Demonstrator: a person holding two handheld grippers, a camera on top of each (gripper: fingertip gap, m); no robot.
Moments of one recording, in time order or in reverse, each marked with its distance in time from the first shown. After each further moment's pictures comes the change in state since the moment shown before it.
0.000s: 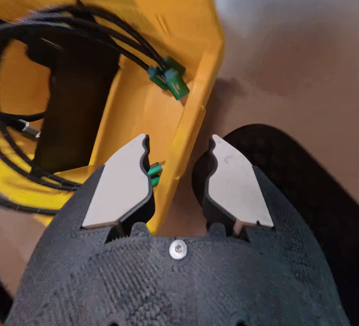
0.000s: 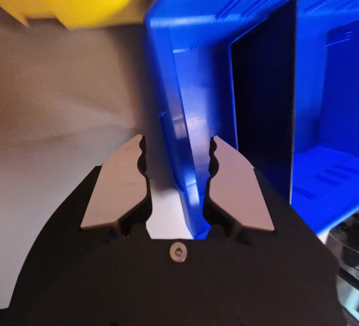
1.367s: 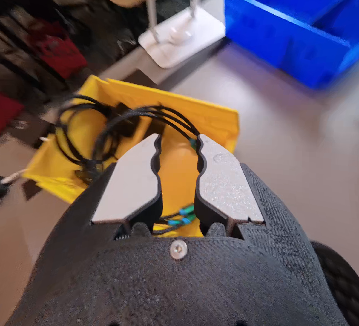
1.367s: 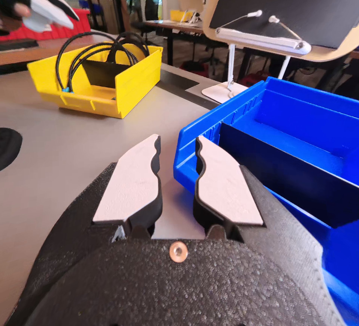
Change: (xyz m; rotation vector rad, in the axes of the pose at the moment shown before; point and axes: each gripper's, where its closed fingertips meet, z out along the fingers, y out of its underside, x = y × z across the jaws) left arm -0.173 -0.086 -0.029 0.304 -0.132 -0.347; right arm 0.026 0.086 -0.115 0.877 0.410 0.793
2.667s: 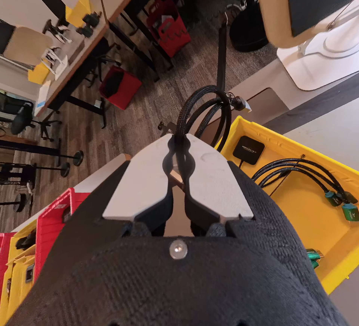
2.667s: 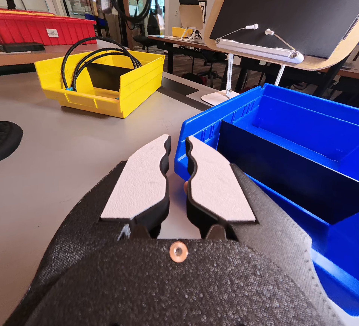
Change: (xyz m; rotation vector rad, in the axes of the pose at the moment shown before) left arm -0.188 -0.136 -0.021 -0.217 -0.483 0.131; right arm -0.003 0.008 -0.013 0.067 -0.005 -0.039
